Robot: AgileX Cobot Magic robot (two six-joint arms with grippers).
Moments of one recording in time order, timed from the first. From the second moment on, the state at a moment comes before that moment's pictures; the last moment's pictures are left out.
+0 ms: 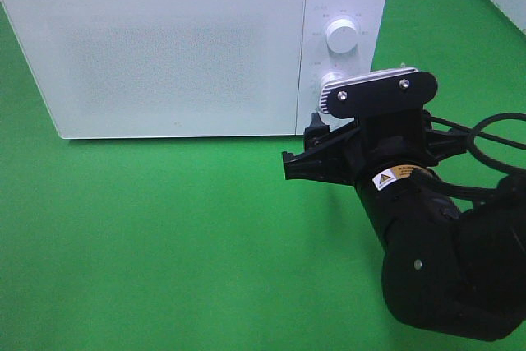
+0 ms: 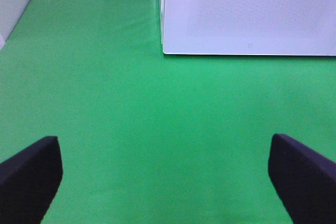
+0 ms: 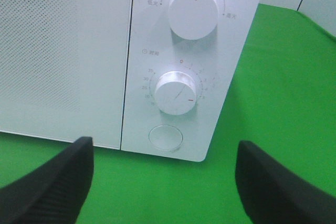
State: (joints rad) left arm 0.06 0.00 -0.52 -0.15 1.08 0.10; right arm 0.97 1.81 -0.53 1.01 -1.22 -0.47
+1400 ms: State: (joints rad) left arm 0.06 0.00 -0.52 -0.15 1.08 0.10; right arm 0.72 2.05 -0.79 0.80 -1.16 -0.36
